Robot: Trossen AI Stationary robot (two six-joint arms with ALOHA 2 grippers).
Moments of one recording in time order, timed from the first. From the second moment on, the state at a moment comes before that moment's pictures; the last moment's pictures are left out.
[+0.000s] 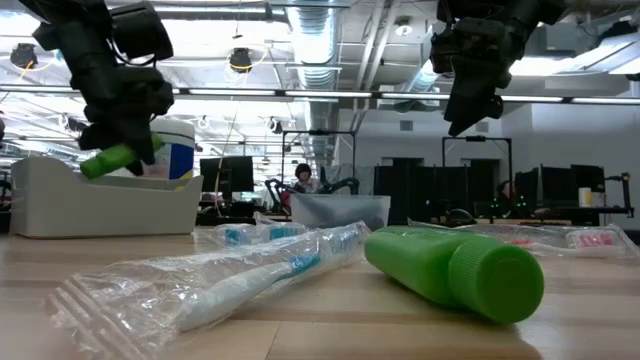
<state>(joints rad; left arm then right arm) 0.39 0.86 0.54 -0.72 0.09 -0.54 -0.24 1.20 0.94 -0.75 -0.11 0.32</state>
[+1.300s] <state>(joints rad) 0.39 0.87 0.54 -0.85 0.08 -0.53 -0.24 1.20 0.94 -0.75 -0.10 0.33</state>
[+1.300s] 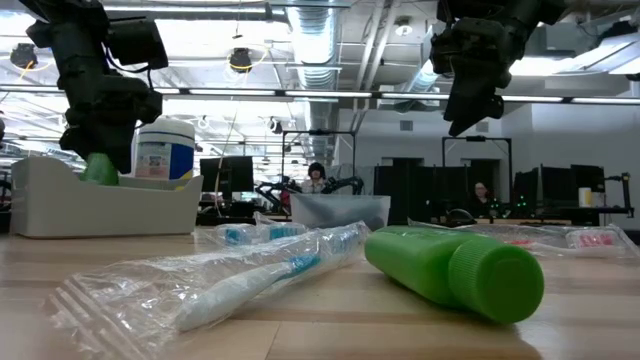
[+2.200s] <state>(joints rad) 0.38 0.72 0.54 0.01 0.16 -0.55 -0.21 1.45 0.95 -0.58 -0.06 0.41</state>
